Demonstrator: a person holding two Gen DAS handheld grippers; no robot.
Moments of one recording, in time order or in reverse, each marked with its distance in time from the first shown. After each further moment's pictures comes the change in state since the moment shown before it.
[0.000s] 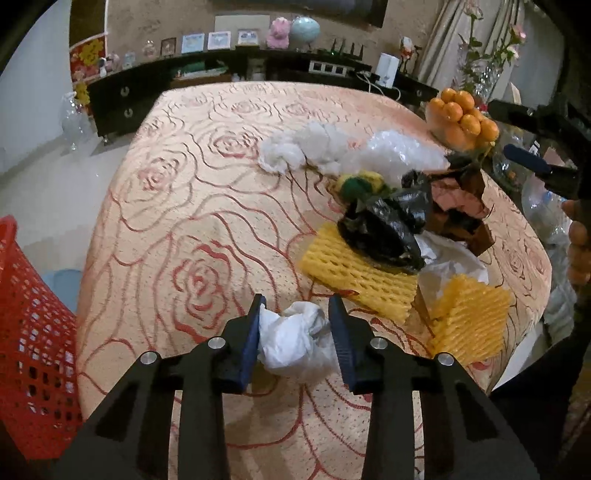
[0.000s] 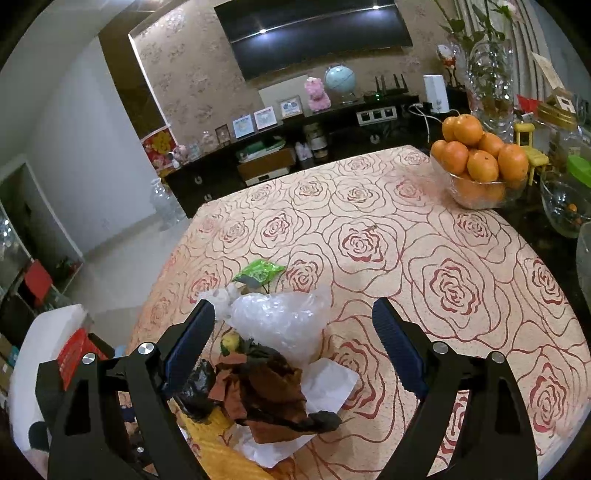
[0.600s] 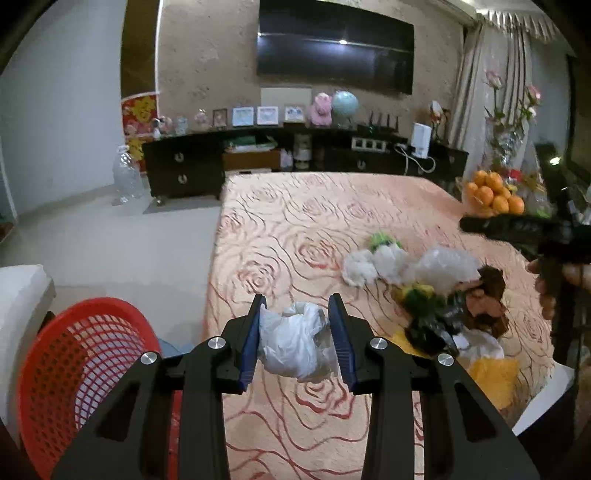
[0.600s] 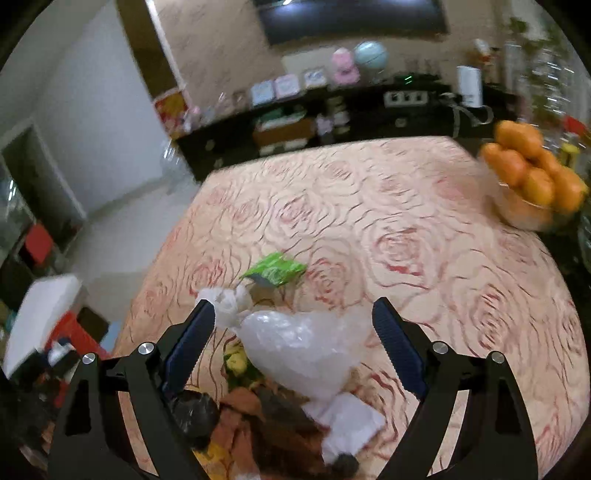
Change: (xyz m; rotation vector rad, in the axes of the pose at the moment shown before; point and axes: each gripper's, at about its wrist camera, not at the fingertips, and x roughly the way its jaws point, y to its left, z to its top) left arm -0.076 0.043 0.034 -0.026 -0.286 0.172; right arm 0.073 0.028 0.029 -0.127 0.163 0.031
